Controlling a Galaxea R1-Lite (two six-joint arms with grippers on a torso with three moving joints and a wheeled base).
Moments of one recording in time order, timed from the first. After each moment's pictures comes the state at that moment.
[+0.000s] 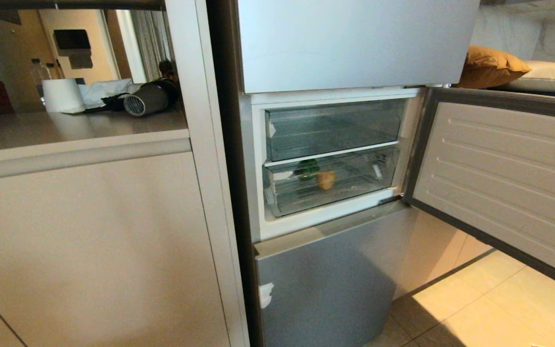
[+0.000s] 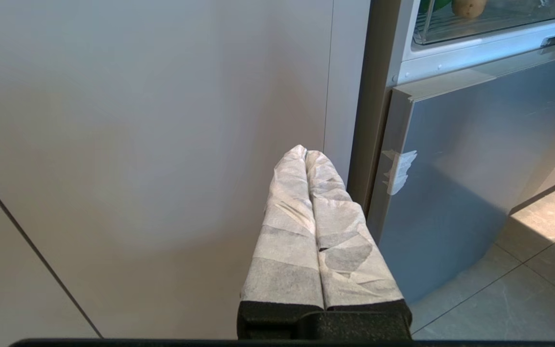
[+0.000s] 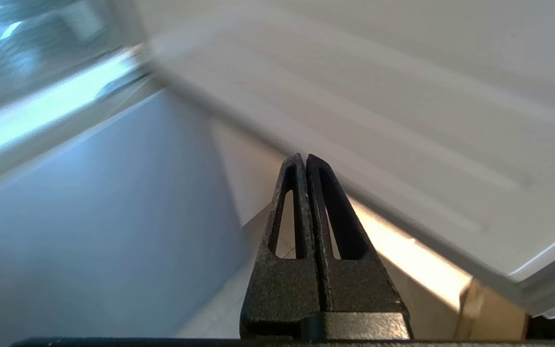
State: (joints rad) left arm 0.00 0.00 -0.01 0.01 0.00 0.01; right arm -0.49 1.16 -0.35 -0.60 0.12 -0.01
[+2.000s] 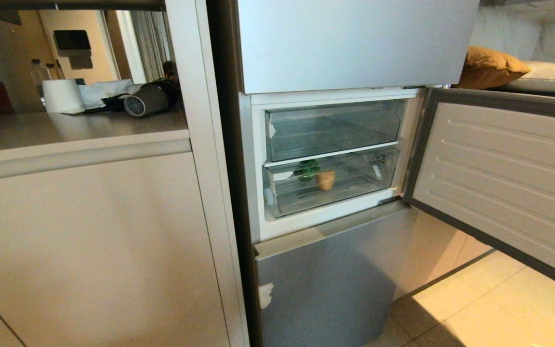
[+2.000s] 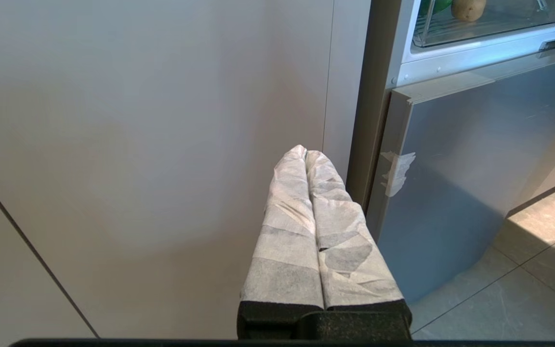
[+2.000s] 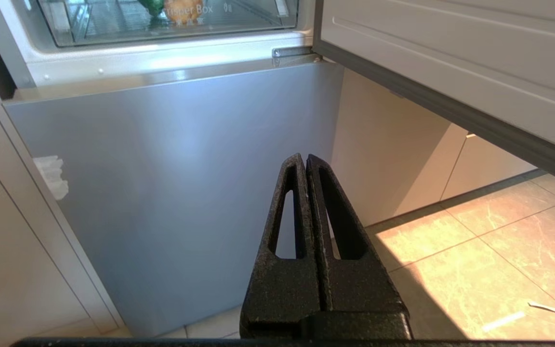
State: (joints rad) left arm 0.00 0.00 -0.01 0.01 0.00 0.00; right arm 0.01 0.00 0.00 0.00 0.01 0.02
